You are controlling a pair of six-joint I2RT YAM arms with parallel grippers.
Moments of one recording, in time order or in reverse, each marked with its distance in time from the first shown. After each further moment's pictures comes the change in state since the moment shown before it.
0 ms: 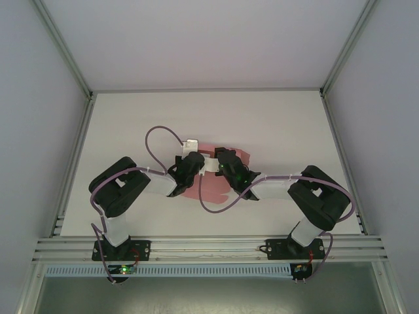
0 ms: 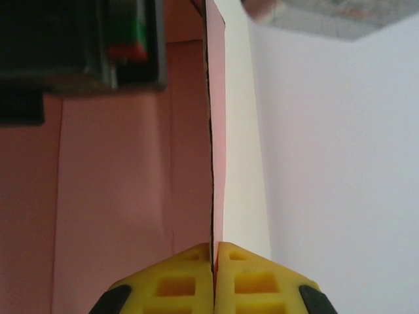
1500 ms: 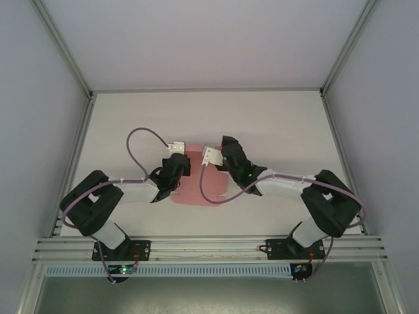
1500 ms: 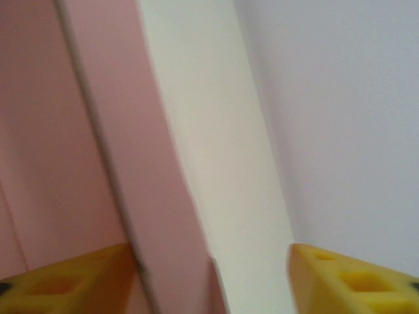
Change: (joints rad) left arm 0.059 -0.286 -0.170 -0.086 0.163 -0.001; right arm -0.039 -0.117 0.061 -0.205 -0.020 0.181
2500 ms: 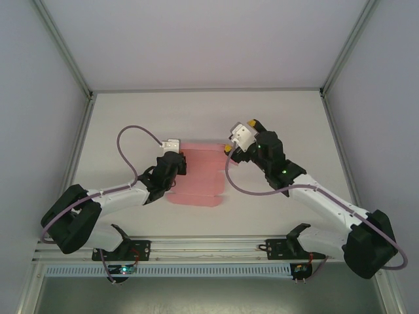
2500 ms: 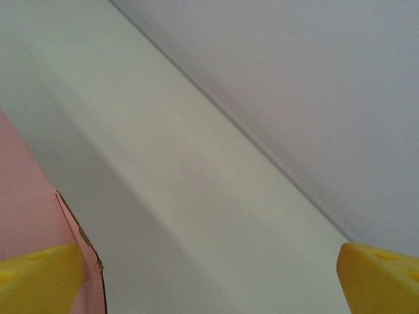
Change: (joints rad) left arm 0.000 -0.177 -0.002 -0.156 0.021 -0.008; right arm -0.190 -0.362 0.017 -0.260 -0.285 0.420
